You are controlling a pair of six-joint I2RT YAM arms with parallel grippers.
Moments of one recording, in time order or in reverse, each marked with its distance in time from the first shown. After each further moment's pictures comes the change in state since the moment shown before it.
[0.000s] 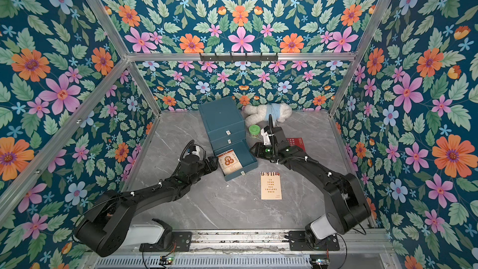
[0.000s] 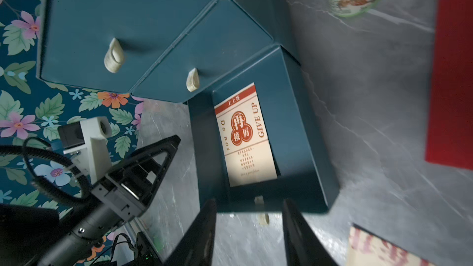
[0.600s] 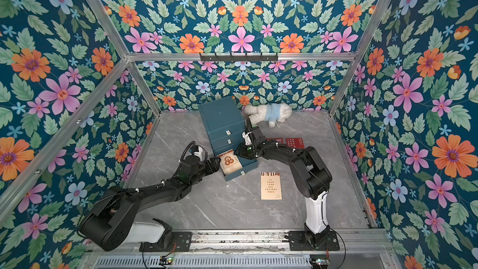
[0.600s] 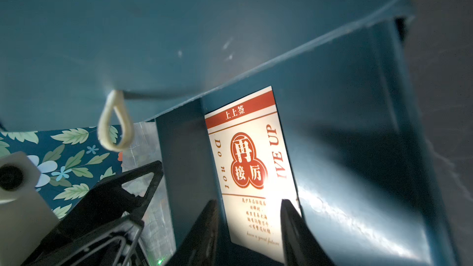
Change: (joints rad) left arm 0.000 0.060 -0.012 0.105 0.082 0.012; right arm 0.082 0.414 0.248 0.041 -0.048 0.030
